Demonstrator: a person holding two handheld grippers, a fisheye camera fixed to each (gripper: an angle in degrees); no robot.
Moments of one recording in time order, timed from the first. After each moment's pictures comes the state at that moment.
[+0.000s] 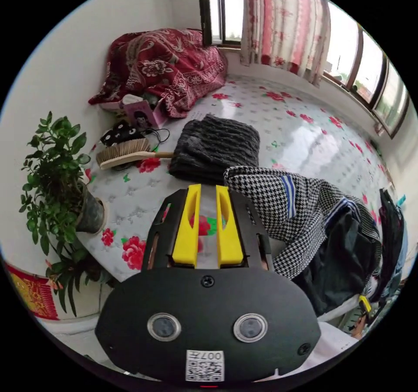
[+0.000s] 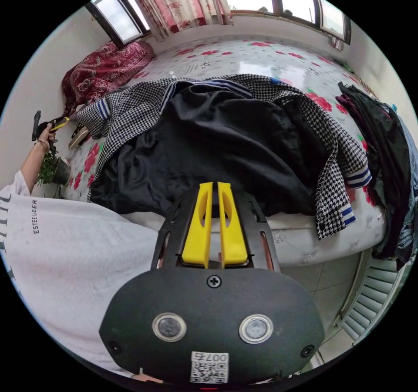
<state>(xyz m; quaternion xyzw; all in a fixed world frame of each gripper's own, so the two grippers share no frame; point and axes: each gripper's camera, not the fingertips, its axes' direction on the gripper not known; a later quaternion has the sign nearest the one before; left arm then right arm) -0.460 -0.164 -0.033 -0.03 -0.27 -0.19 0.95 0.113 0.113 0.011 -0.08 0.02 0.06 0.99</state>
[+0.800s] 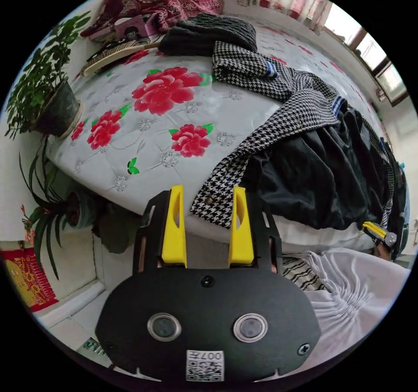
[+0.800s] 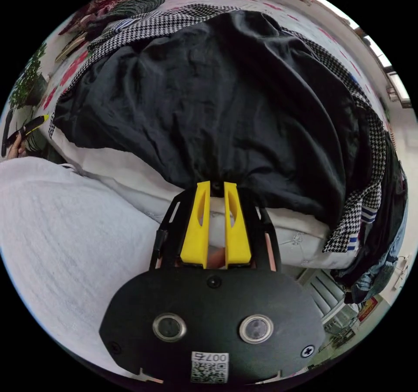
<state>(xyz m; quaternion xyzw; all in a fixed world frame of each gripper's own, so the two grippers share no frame) -0.417 0.131 -0.012 -0.19 -0.18 -0.20 0.94 0.056 0.106 0.168 -0.28 0.10 -0.10 0.95</state>
